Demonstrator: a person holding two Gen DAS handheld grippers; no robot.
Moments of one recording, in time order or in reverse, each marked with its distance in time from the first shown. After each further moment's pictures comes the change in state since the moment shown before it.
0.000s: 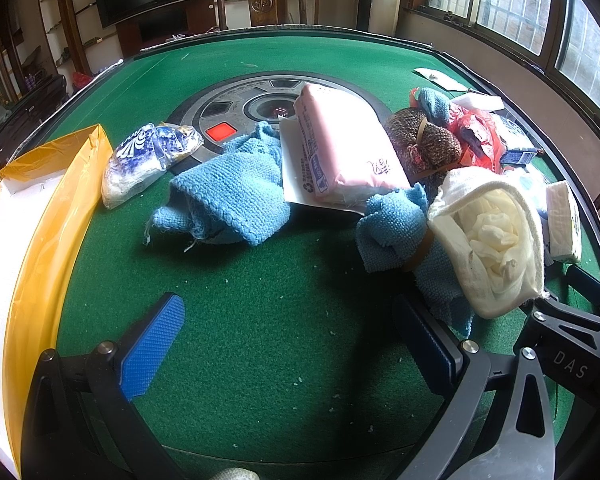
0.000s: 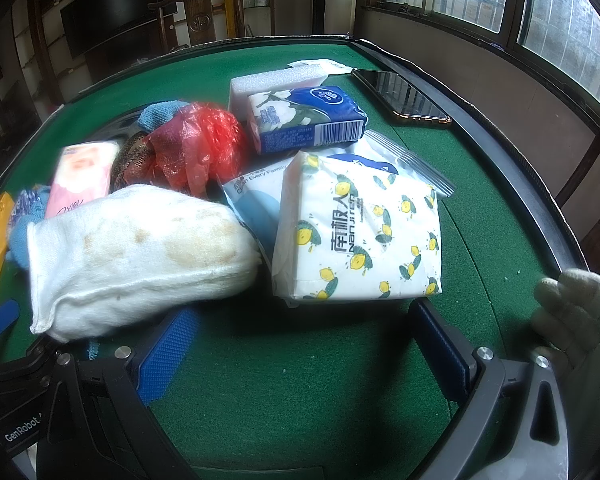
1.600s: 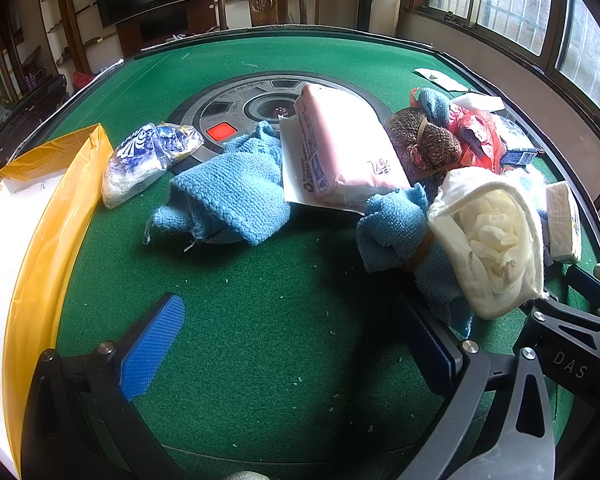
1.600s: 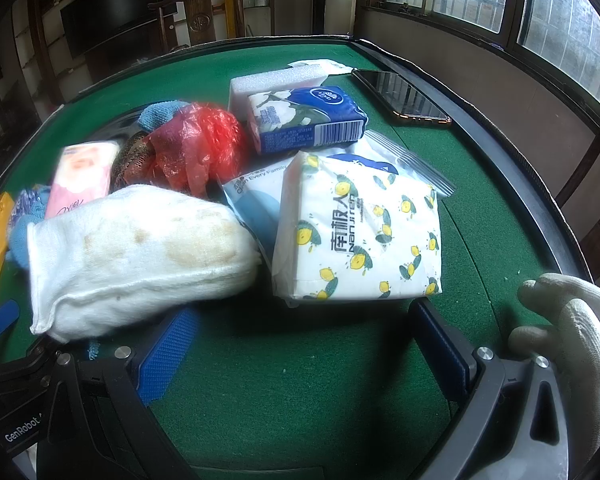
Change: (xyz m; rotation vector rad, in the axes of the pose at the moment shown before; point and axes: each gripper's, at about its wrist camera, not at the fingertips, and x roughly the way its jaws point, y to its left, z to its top) left arm -0.002 0.000 -0.003 -0.002 0.000 -0.001; right arm 0.001 0.000 0.000 0.000 0.000 0.000
